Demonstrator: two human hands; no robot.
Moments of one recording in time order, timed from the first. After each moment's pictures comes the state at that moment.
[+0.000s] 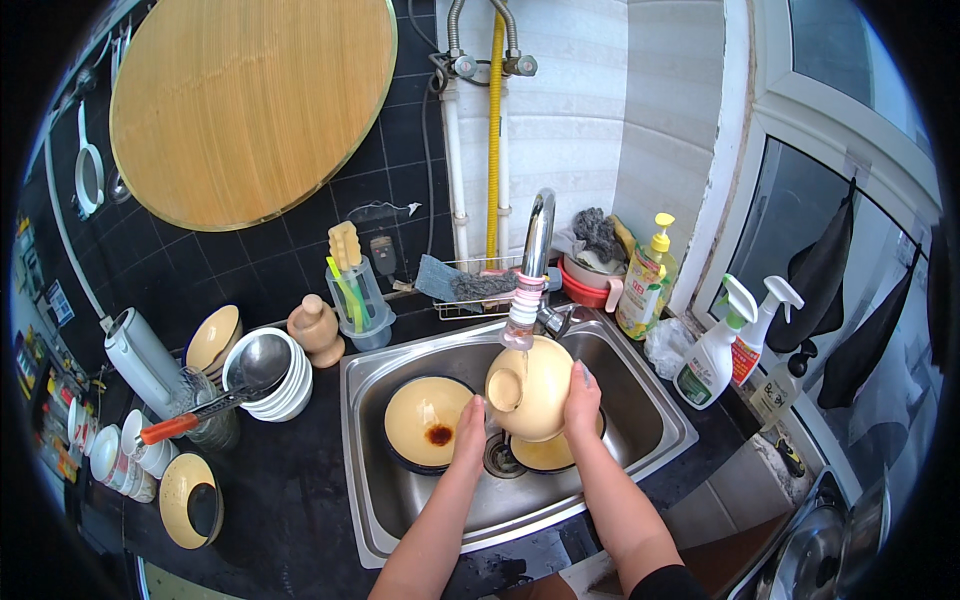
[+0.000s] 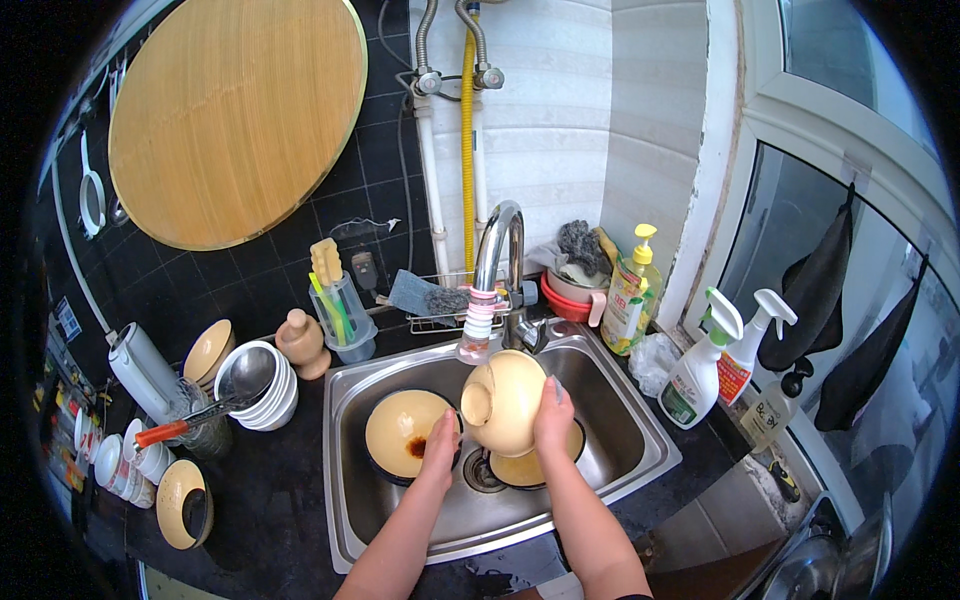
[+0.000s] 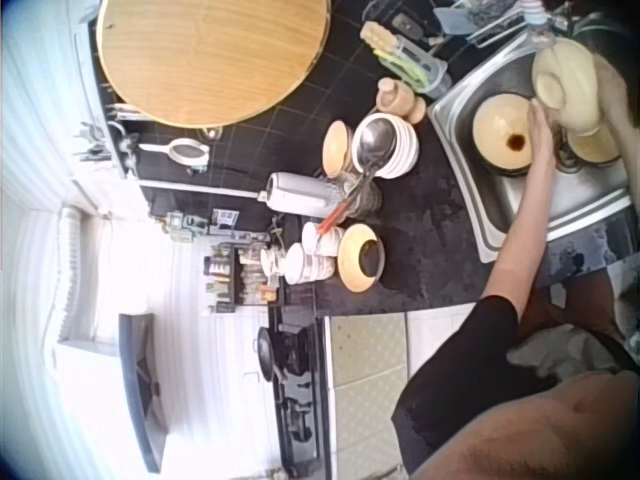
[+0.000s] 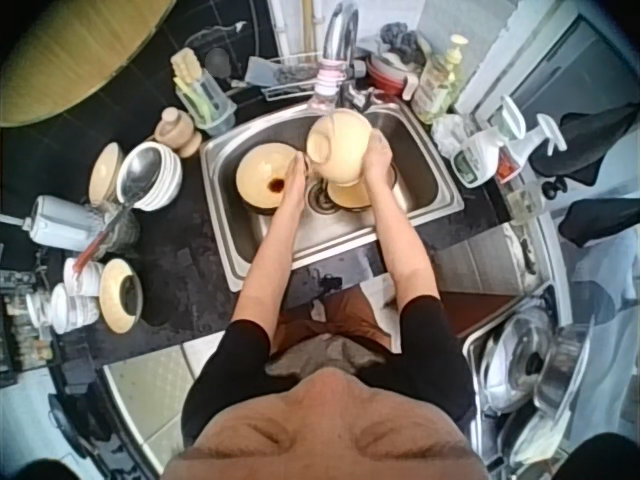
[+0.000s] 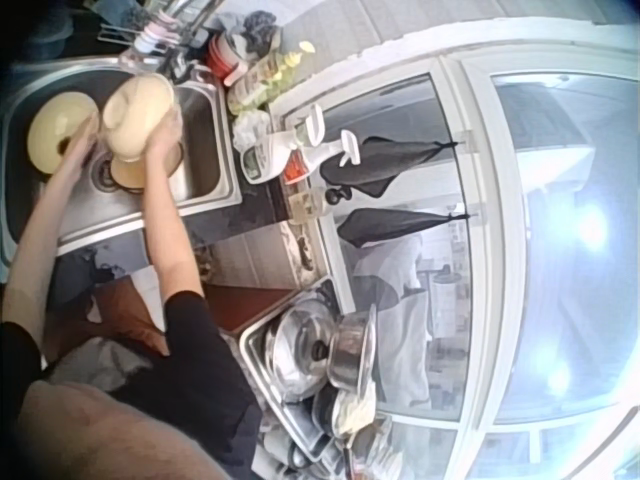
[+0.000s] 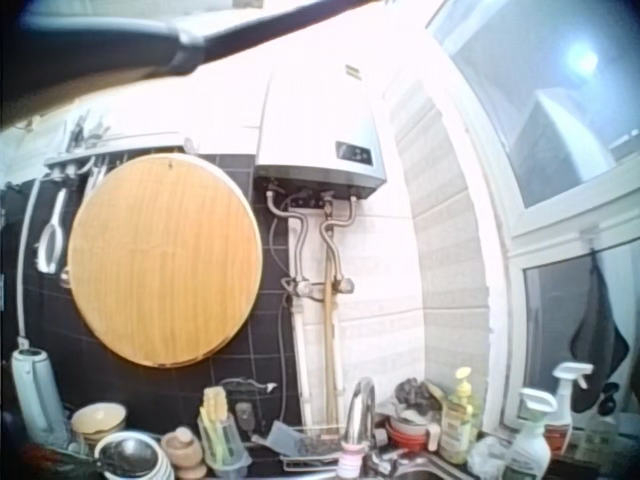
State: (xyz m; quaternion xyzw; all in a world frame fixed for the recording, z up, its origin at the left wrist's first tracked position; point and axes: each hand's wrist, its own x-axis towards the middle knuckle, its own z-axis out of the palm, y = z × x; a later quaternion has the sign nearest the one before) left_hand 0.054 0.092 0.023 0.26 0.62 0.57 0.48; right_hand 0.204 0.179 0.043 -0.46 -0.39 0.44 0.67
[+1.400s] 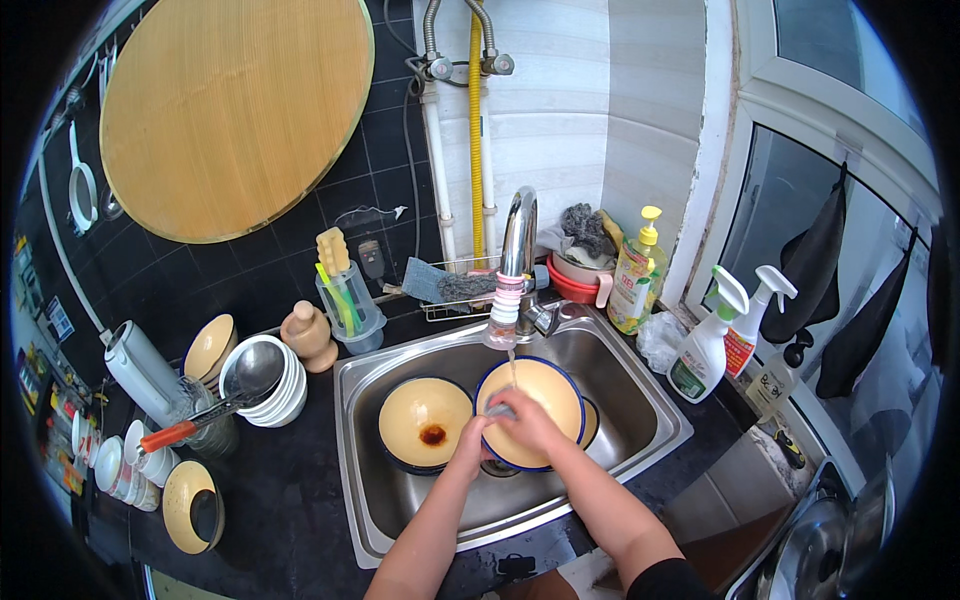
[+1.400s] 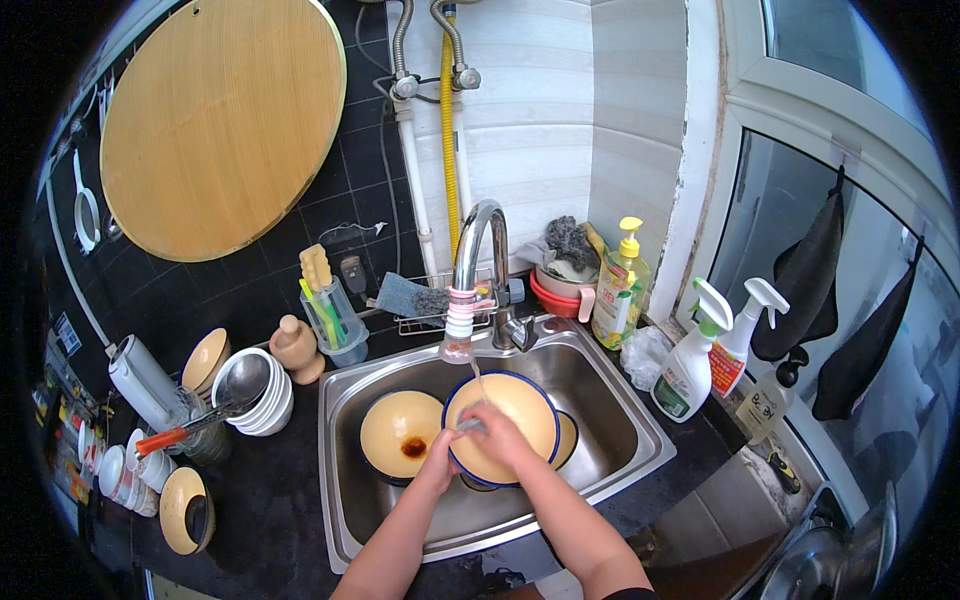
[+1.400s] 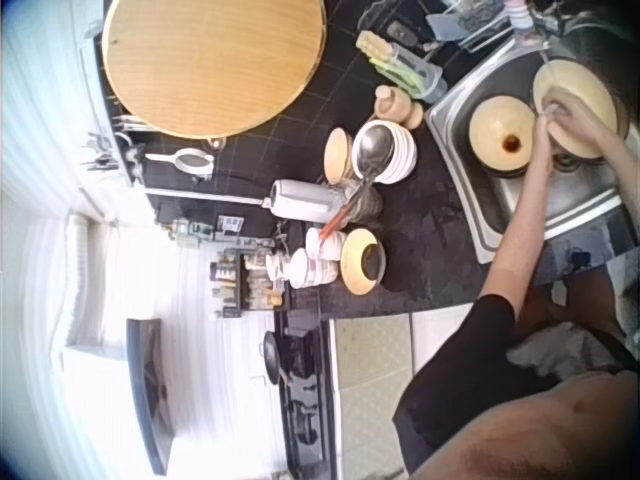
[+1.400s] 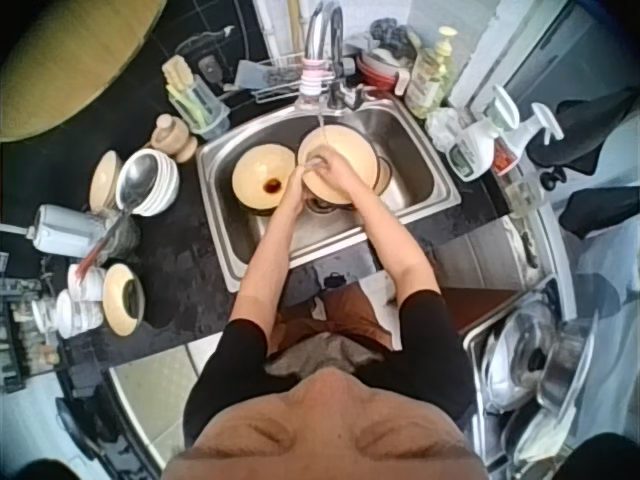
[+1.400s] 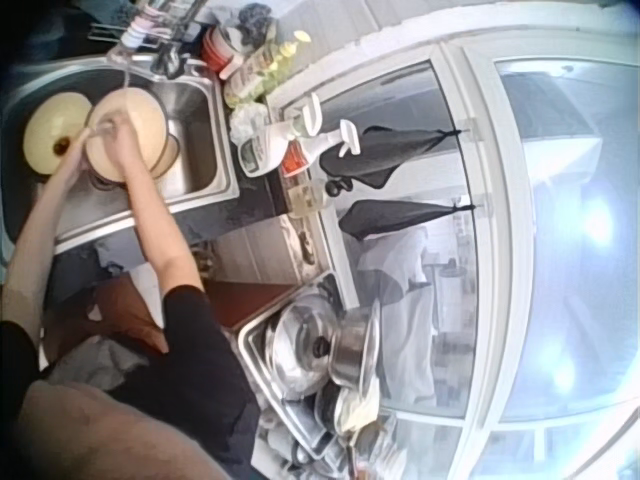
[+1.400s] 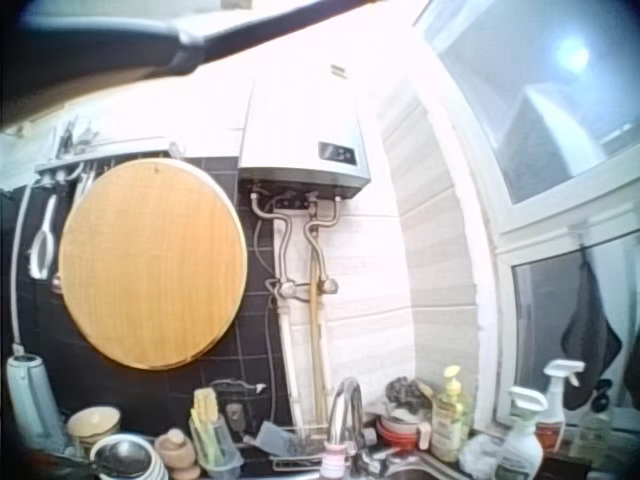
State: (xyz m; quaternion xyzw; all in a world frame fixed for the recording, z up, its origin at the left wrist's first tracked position) left_hand 0.066 0.074 0.034 0.25 0.49 0.57 0.61; right_hand 0.187 0.143 0.046 -0.30 -0.81 0.33 0.39
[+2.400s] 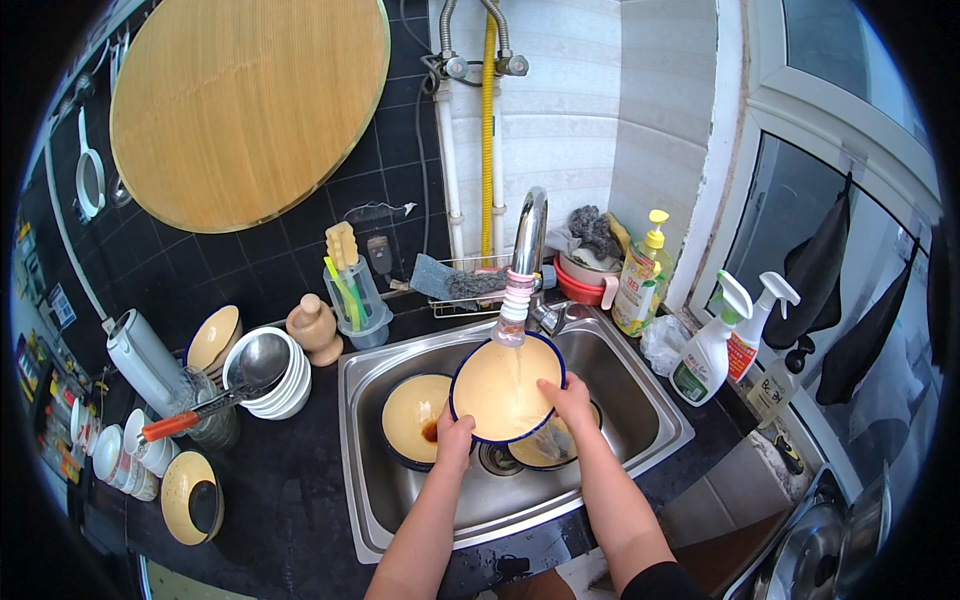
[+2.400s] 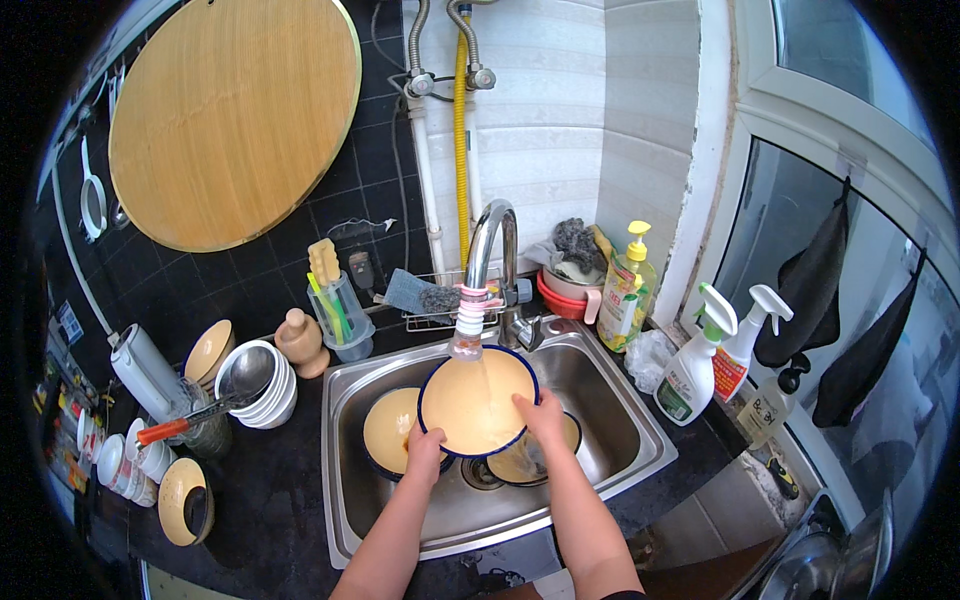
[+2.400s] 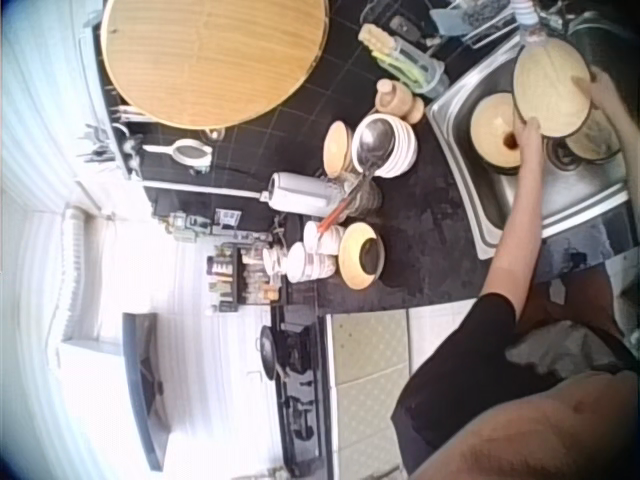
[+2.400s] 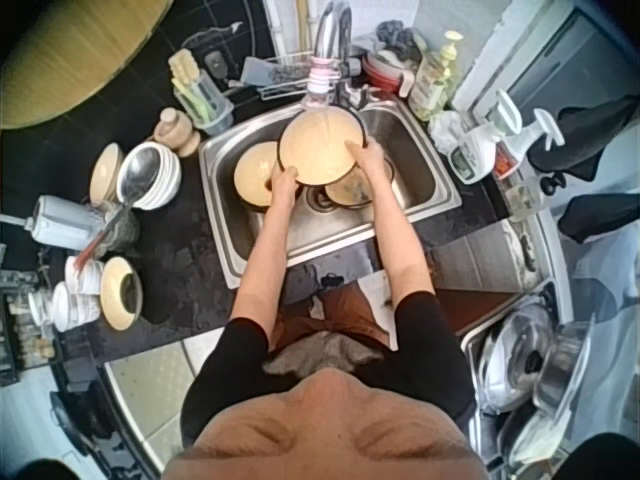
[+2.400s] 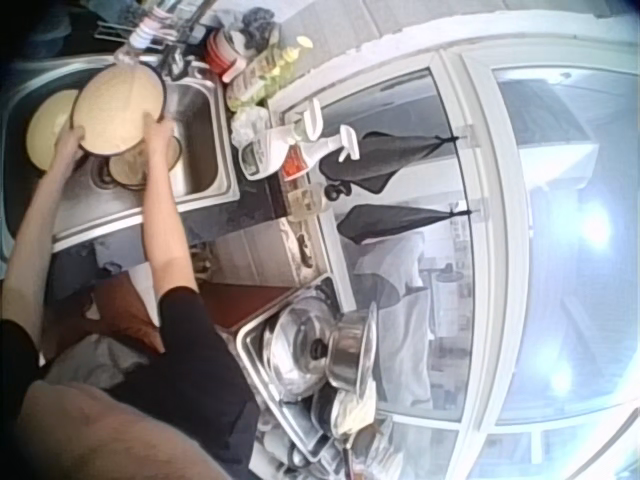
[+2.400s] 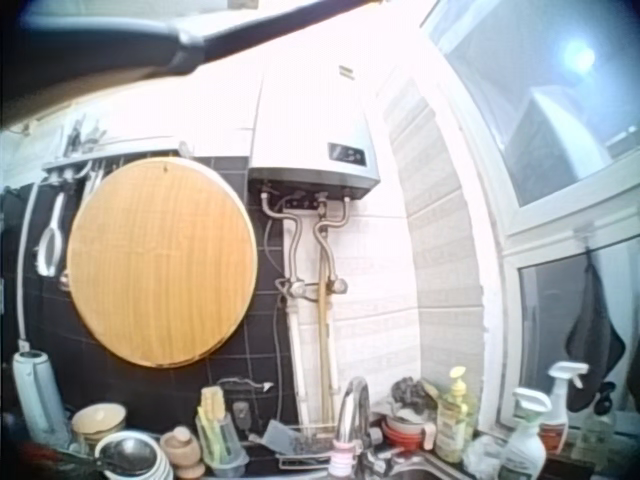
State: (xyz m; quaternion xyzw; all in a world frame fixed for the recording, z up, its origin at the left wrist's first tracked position) left_hand 0.052 0.077 0.042 0.29 0.48 0.71 0.42; right_hand 0.219 0.184 0.037 -0.55 -0.55 0.46 0.43
